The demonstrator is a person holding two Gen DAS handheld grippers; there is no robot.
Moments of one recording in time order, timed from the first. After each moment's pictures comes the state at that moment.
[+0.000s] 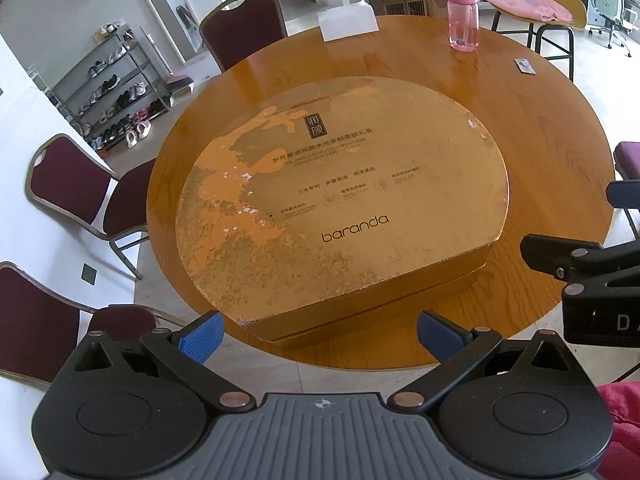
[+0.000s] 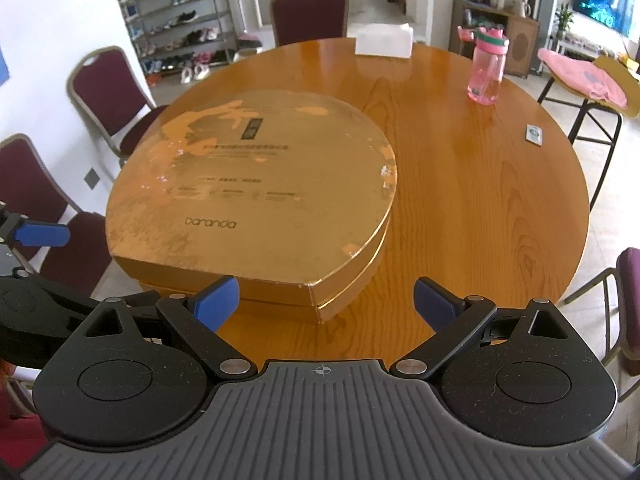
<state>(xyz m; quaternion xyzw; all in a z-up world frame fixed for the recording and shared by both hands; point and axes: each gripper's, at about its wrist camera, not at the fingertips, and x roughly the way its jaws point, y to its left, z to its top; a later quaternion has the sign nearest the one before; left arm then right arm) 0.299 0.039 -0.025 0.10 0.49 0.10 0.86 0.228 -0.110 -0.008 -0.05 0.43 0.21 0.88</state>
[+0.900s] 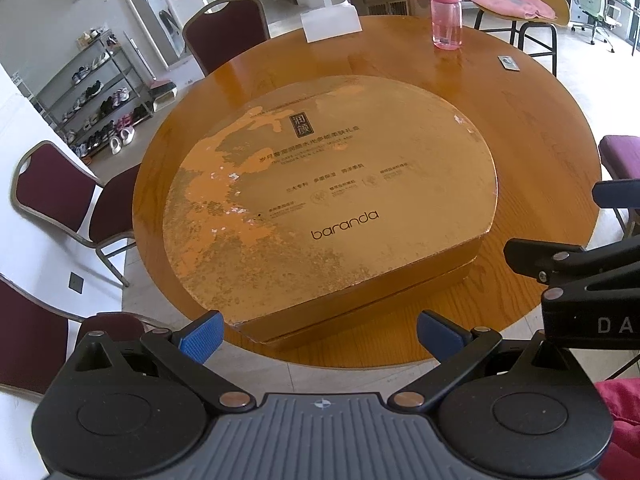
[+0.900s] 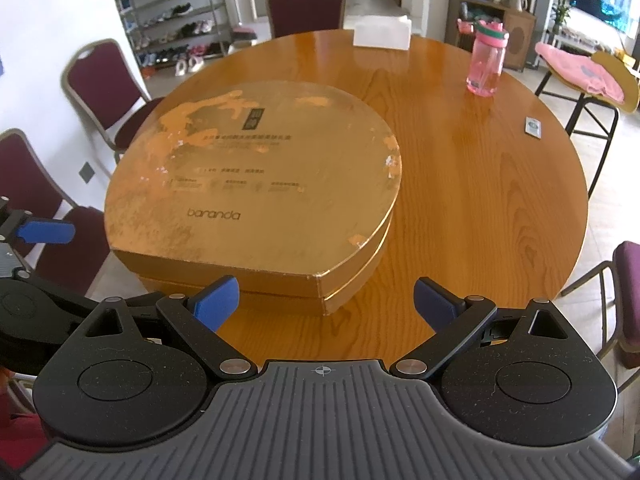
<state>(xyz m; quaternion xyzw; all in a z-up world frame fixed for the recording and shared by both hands) 0.298 0.044 -0.029 0.10 0.49 0.08 0.86 0.223 -0.100 -0.010 -0.06 0.44 0.20 0.87</state>
